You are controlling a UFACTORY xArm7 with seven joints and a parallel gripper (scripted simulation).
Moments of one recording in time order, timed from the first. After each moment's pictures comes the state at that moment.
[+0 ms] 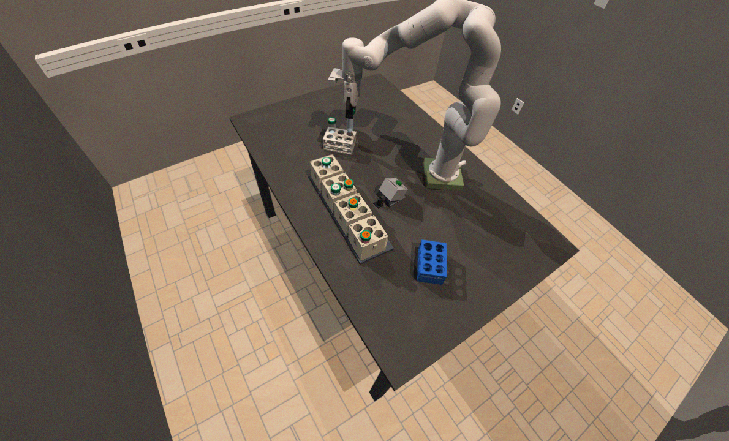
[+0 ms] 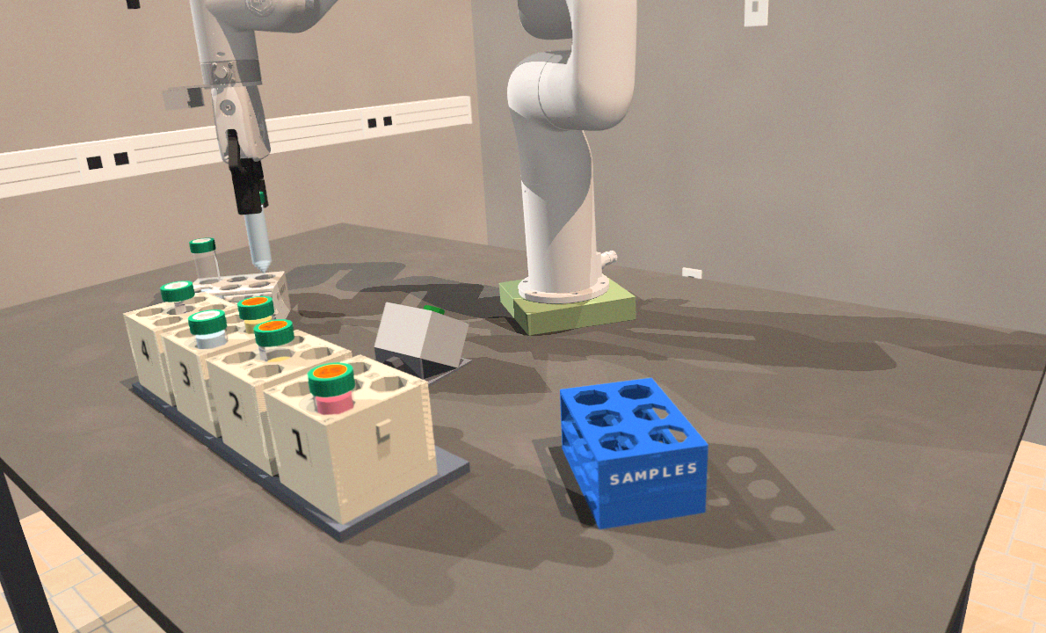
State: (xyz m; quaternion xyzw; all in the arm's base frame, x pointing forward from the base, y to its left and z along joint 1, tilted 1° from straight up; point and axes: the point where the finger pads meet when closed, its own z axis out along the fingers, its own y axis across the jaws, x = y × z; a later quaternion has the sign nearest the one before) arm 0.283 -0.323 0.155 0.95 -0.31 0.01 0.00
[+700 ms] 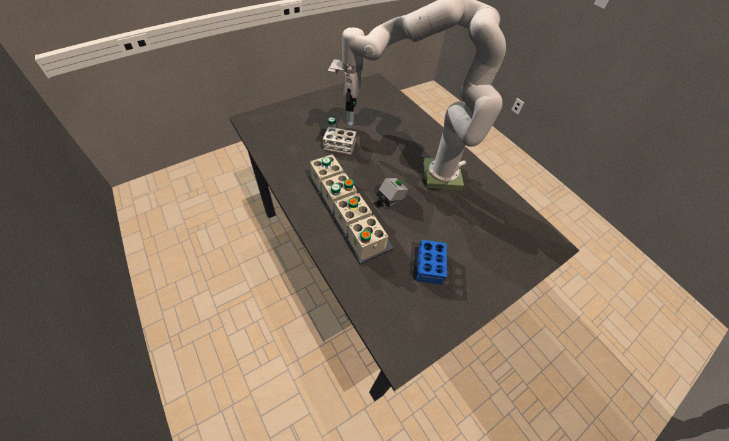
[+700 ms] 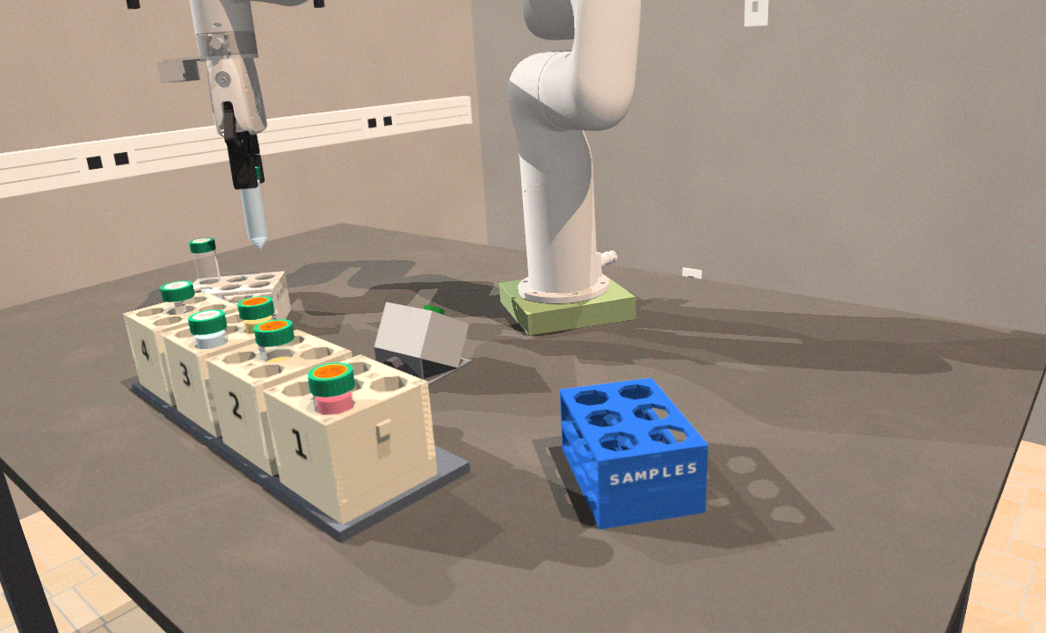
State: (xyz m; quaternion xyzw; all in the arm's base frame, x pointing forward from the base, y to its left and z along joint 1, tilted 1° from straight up) arm 0.282 -0.322 0.190 0.95 -0.31 0.01 0.00
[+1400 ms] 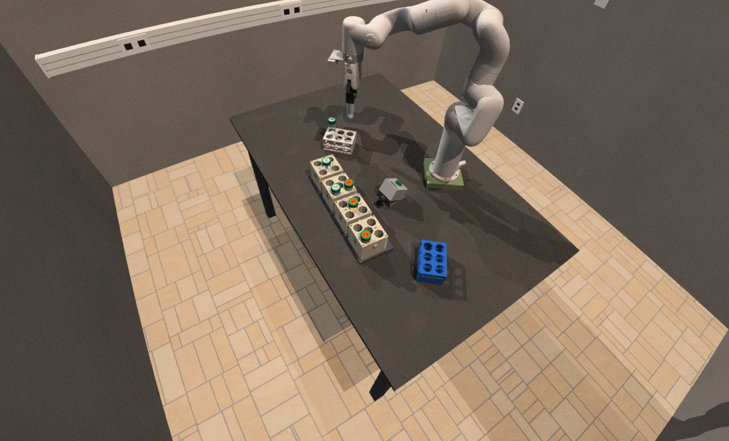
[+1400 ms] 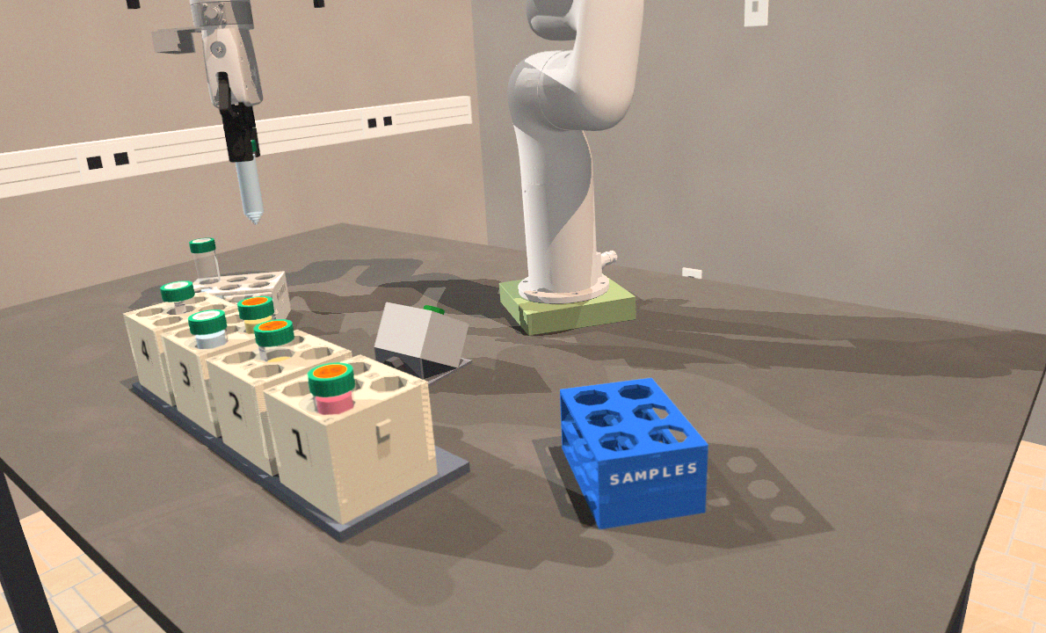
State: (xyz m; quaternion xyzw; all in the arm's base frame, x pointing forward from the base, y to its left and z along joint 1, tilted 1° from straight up) arm 0.282 -0.322 0.227 0.95 -0.31 0.01 0.00
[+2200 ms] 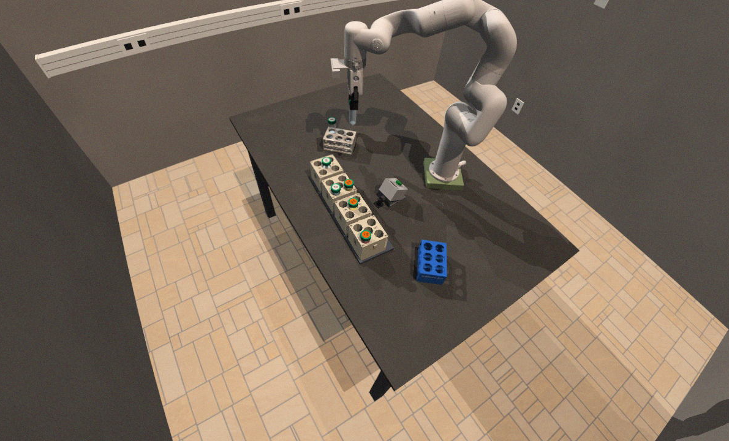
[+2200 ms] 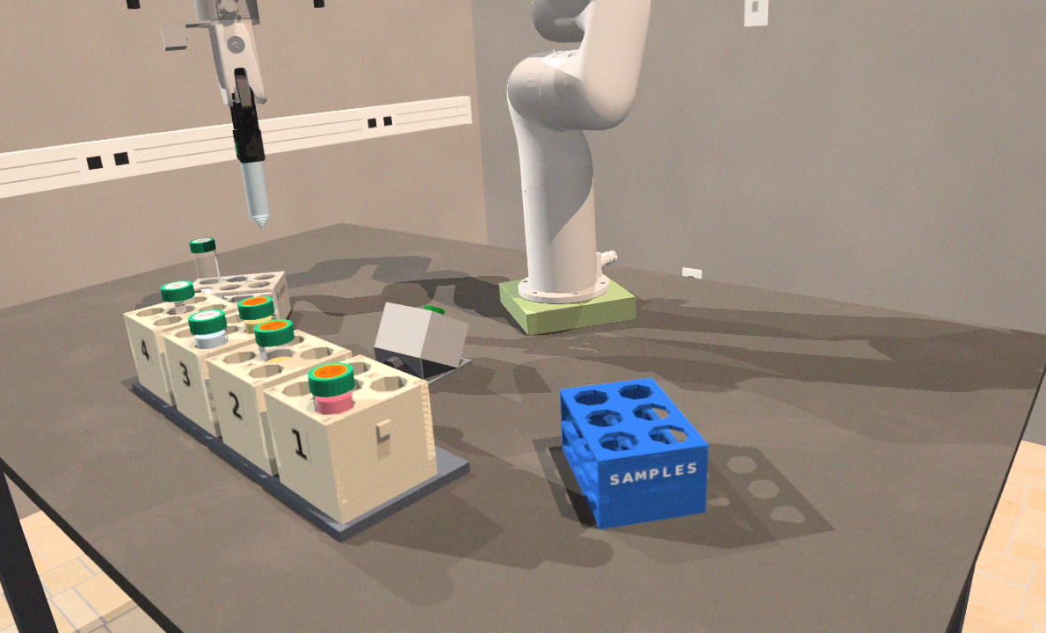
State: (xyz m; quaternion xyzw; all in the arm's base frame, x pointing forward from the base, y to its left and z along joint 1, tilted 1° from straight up) arm 0.293 -0.275 0.230 0.99 -0.16 0.01 0.00
